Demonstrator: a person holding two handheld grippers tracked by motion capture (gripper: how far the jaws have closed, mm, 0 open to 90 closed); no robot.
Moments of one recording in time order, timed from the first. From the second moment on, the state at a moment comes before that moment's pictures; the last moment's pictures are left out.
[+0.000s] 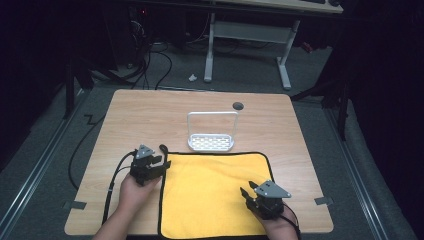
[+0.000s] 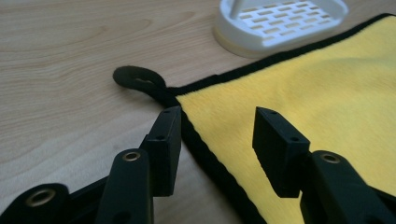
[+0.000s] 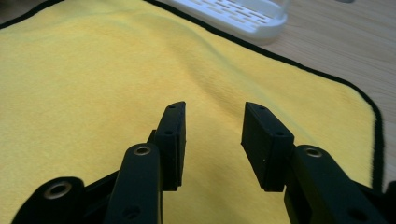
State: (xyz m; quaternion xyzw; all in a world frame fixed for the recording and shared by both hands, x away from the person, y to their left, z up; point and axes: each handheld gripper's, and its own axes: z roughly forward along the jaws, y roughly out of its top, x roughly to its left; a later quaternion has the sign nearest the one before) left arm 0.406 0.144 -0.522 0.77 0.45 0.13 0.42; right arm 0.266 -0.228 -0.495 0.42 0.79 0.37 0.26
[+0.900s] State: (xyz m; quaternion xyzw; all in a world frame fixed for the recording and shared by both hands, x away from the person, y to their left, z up) left arm 0.418 0.127 -0.535 0.79 0.45 0.13 0.40; right arm 0.265 -0.111 -0.504 0.32 0.84 0.38 0.20
